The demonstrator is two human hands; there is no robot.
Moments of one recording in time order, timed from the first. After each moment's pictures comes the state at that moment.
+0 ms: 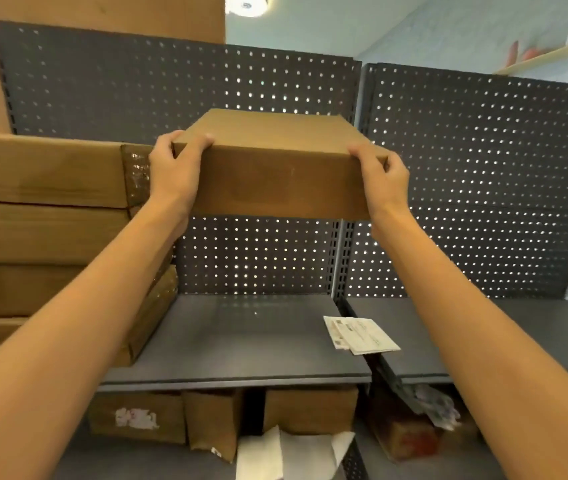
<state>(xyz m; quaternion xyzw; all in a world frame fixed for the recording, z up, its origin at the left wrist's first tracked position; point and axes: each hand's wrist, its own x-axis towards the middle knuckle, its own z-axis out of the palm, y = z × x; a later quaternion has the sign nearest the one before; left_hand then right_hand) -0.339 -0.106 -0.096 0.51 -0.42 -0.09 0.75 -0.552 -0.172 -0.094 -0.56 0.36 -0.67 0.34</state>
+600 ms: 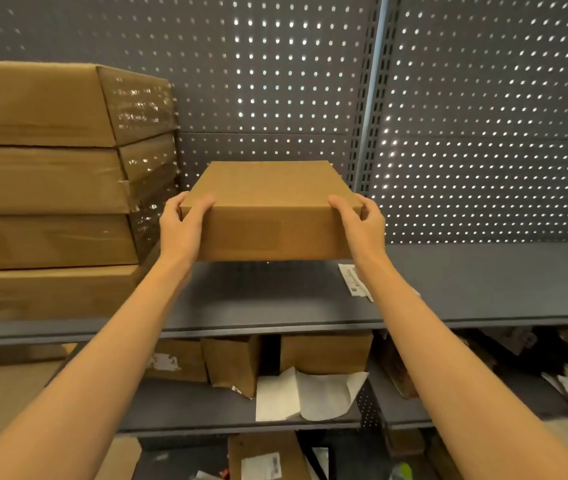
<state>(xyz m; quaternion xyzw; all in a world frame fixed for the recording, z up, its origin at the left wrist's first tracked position) -0.323 -0.120 -0.235 0.60 -0.36 -0.17 0.70 -0.530 -0.195 -0.236 -0.53 0.44 -0.58 0.43</state>
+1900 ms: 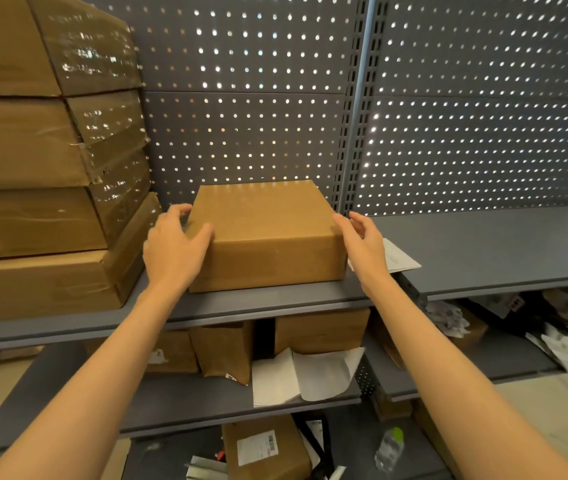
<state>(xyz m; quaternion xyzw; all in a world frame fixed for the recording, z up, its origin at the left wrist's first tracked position) -0.297 -0.143 -0.306 0.72 -0.49 -0.01 0.49 -0.538 -0.215 -0.318 -0.55 0.50 -0.54 0.39</state>
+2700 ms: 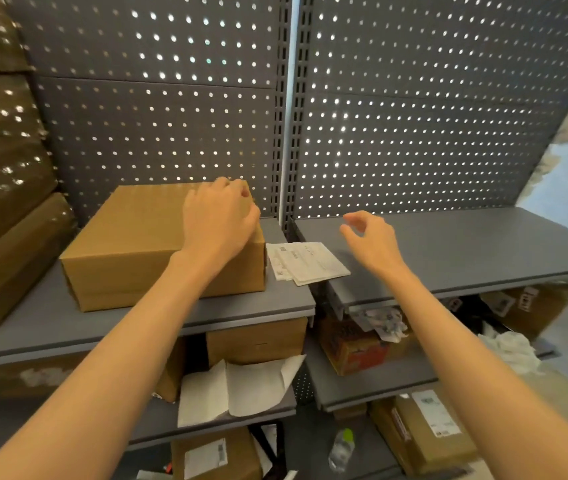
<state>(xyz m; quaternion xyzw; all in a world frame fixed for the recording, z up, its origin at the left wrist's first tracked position) -0.452 -0.212 -0.265 0.66 -0.65 0.18 0.34 -0.674 -0.267 -0.303 -0.70 0.58 -0.38 0.17</state>
